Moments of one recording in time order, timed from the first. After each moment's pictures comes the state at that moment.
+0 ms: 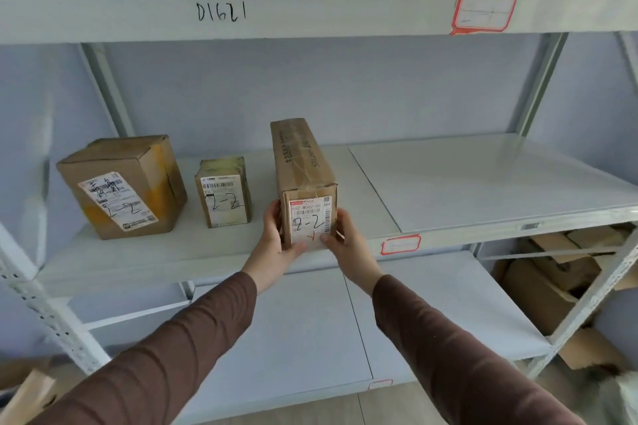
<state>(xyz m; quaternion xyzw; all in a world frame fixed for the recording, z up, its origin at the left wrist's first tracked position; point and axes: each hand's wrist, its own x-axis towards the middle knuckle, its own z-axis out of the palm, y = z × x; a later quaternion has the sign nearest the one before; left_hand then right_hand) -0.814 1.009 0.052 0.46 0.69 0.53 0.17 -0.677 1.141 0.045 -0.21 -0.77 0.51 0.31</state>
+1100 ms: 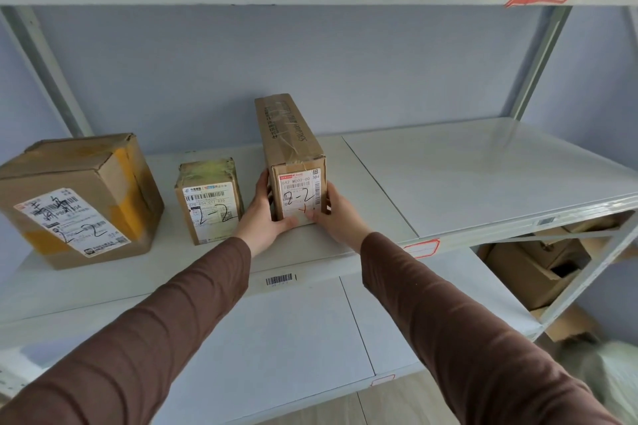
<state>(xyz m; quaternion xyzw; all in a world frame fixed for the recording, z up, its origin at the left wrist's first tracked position) -0.919 1.072 0.064 0.46 0.73 0.47 0.18 -0.769 1.199 0.066 -0.28 -0.82 0.44 0.24</state>
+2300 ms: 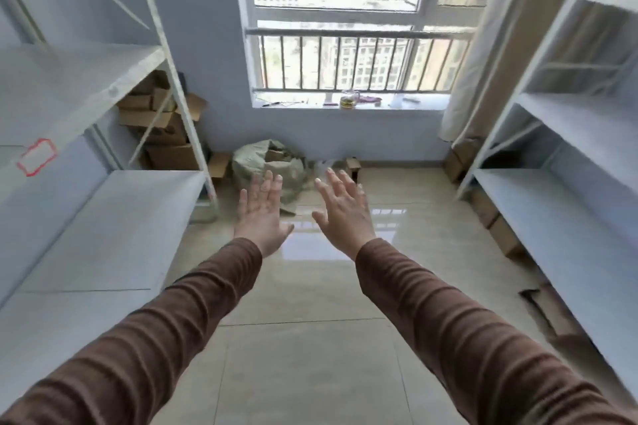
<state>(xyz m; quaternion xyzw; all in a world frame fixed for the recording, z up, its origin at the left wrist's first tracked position) -0.472 0.801 -0.006 0.92 0.37 0.06 0.09 -0.332 0.679 0.004 -0.84 -0.52 -0.02 0.17</state>
